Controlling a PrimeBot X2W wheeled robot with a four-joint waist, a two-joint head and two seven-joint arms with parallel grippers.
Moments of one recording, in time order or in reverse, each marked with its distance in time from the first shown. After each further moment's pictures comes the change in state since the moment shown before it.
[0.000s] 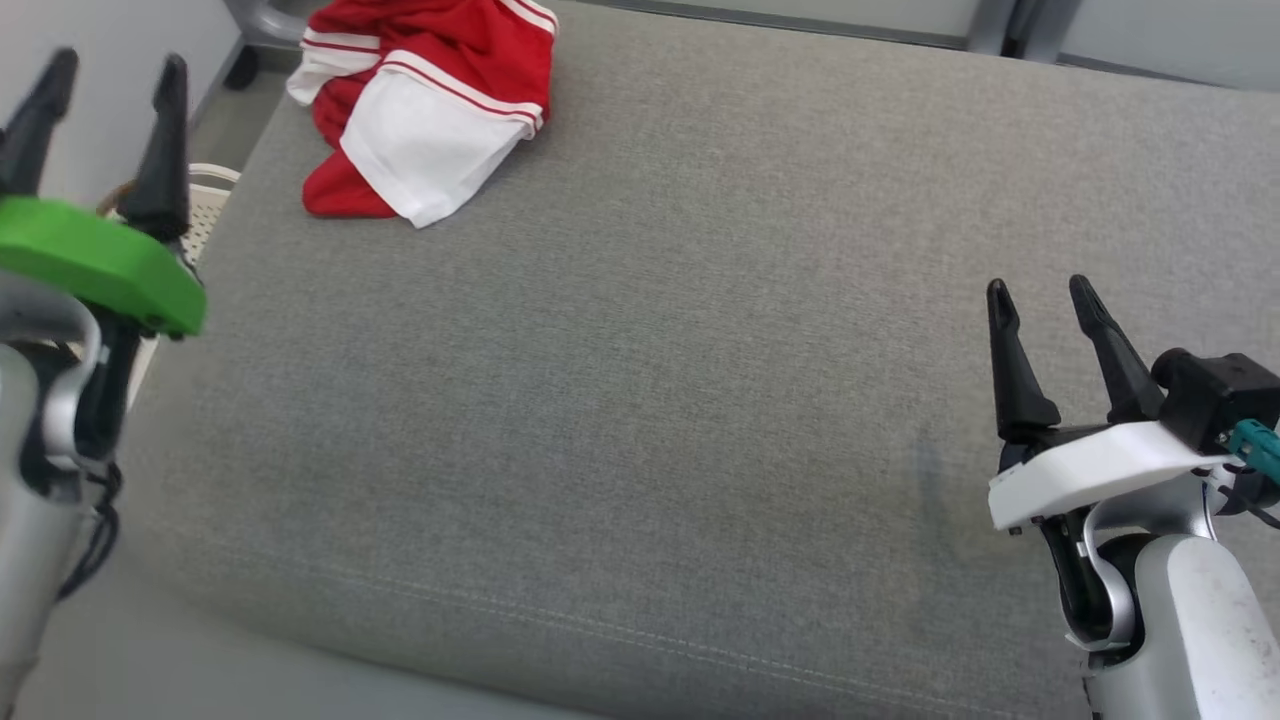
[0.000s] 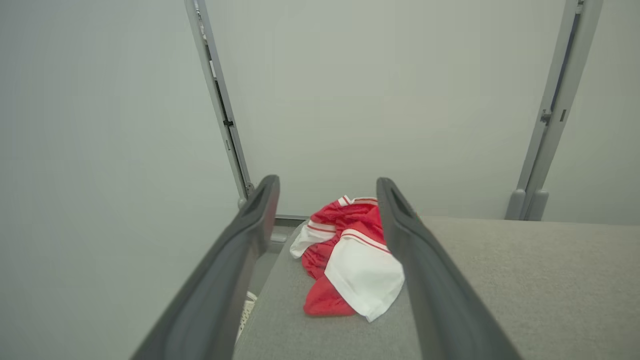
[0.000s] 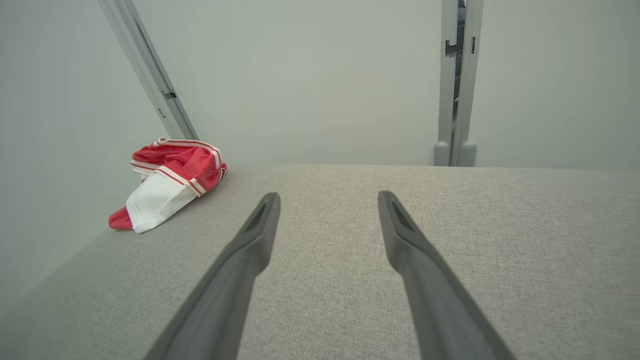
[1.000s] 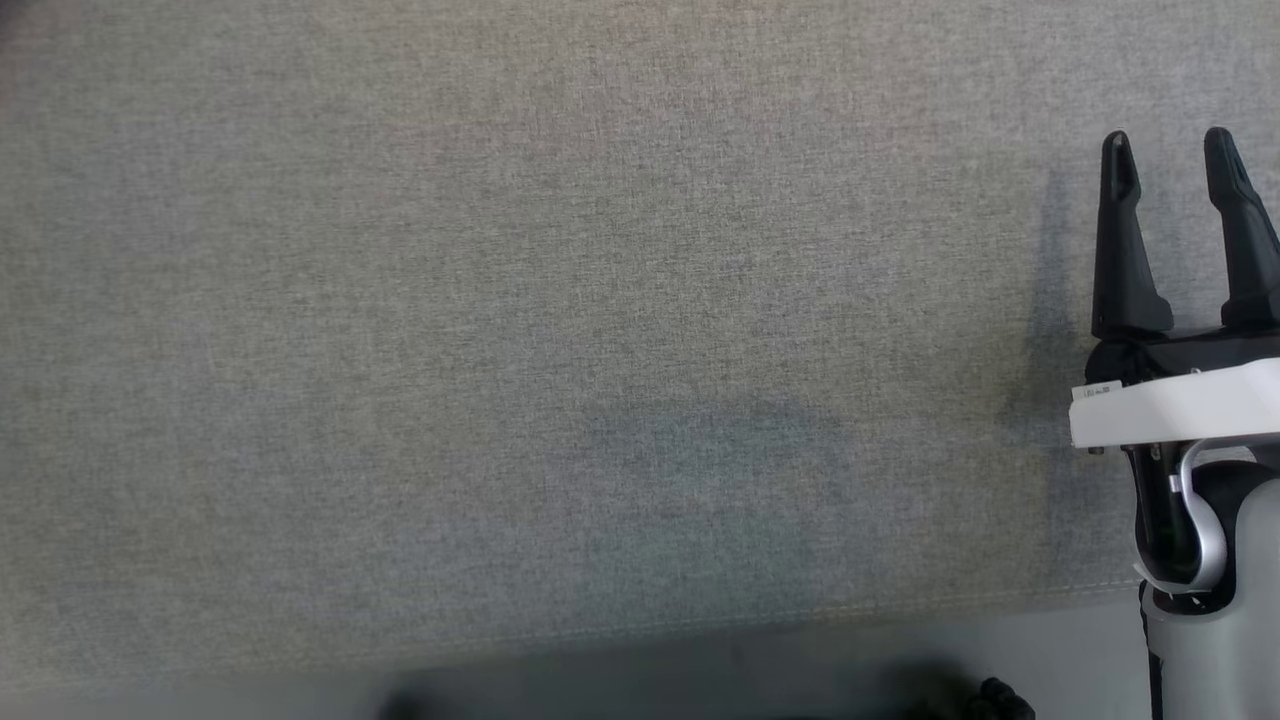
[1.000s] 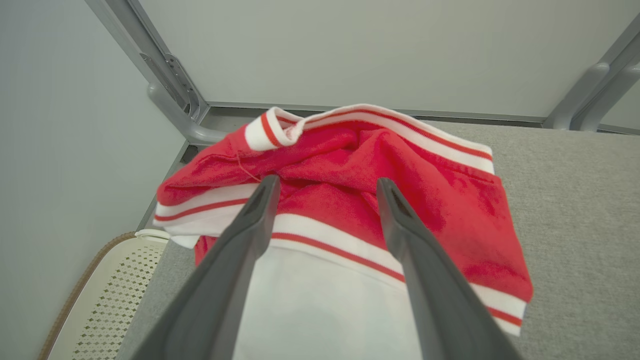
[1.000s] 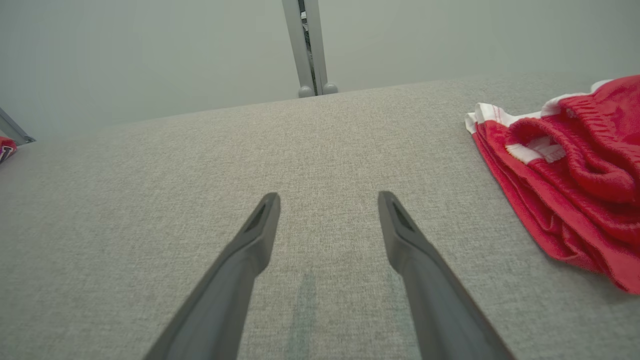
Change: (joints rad) left arm -0.539 0.102 0.063 0.557 -0.066 -0.126 0.212; right arm -0.082 -0.001 -0.072 -0.248 -0.016 0.000 0.027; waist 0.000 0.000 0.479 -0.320
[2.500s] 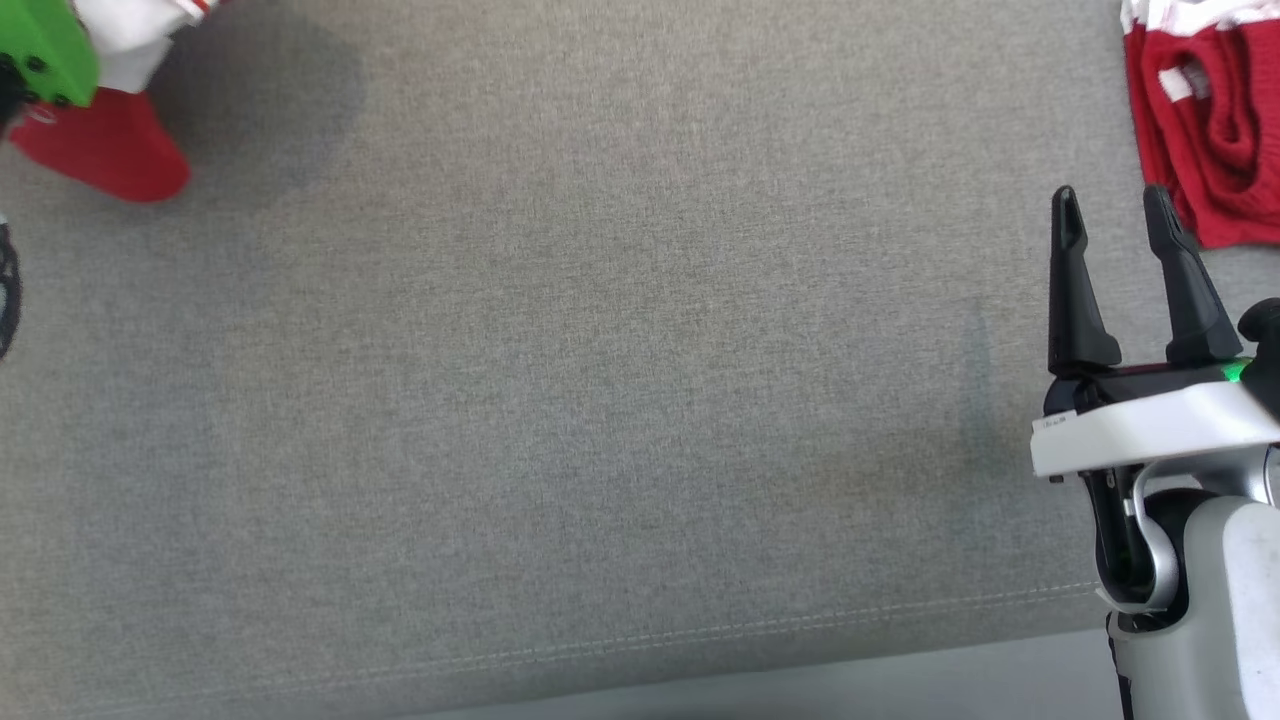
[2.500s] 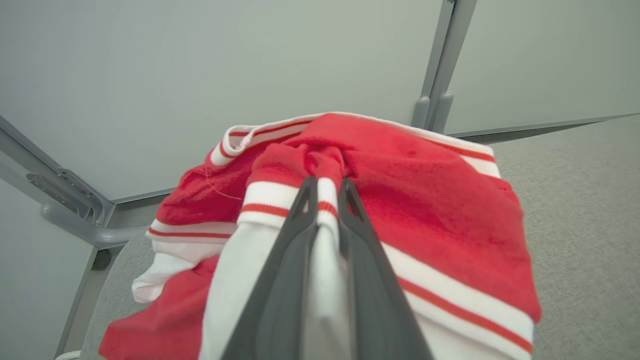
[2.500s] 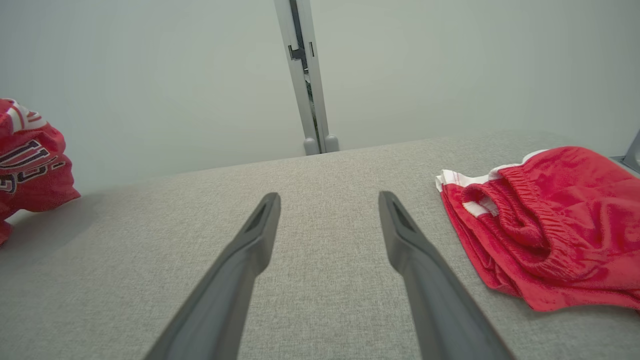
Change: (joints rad) left arm -0.057 -0.121 -0.240 0.031 -0.013 -0.128 -0.047; right arm 0.015 0.001 0.030 0.114 0.021 0.000 -0.058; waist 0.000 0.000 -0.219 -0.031
